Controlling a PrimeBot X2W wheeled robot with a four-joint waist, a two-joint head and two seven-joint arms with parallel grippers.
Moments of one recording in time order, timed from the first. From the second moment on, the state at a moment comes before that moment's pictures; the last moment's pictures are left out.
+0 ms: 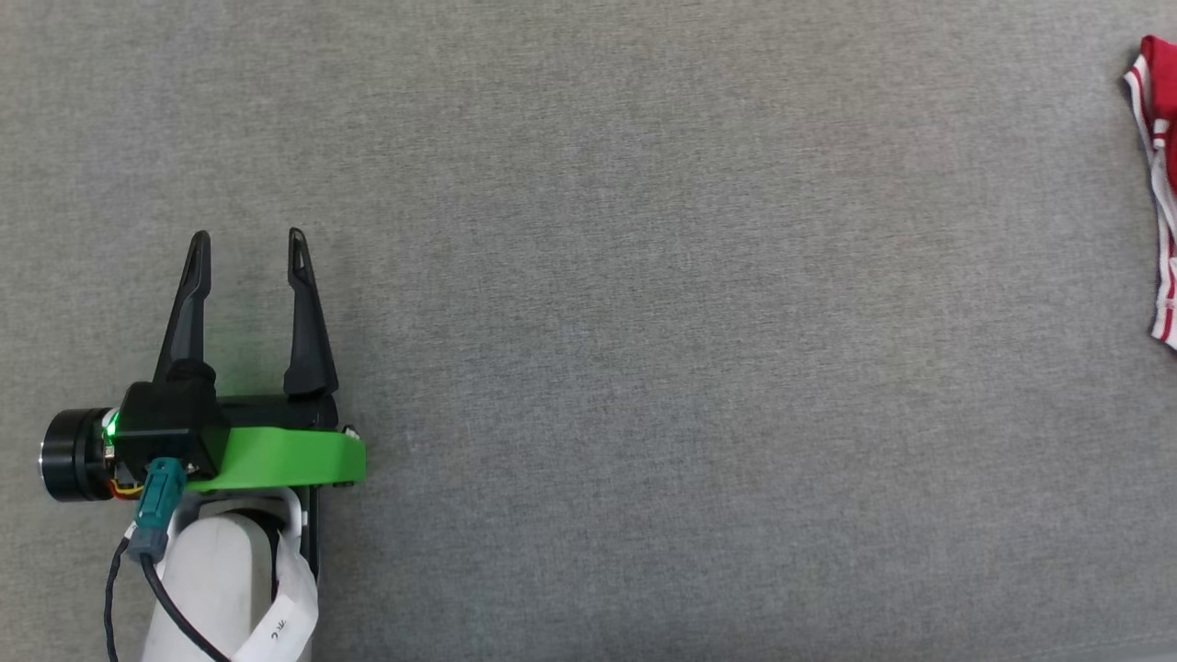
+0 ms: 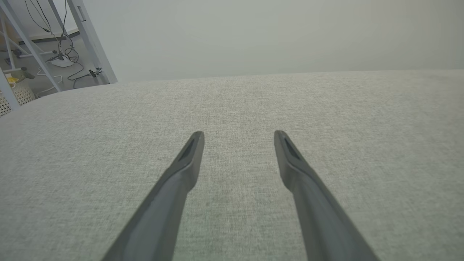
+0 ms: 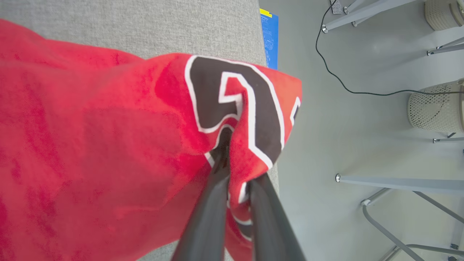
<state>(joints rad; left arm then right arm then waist) -0.21 0.10 0.04 -0.05 -0.05 -0.01 -0.26 -0.87 -0.91 0.32 0.69 0.57 0.13 0.50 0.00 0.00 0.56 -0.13</state>
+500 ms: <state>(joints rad) -0.13 0.08 0.02 -0.02 -0.06 0.01 -0.26 -0.82 -0.82 0.21 0.66 0.43 0.13 0.21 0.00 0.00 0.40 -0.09</state>
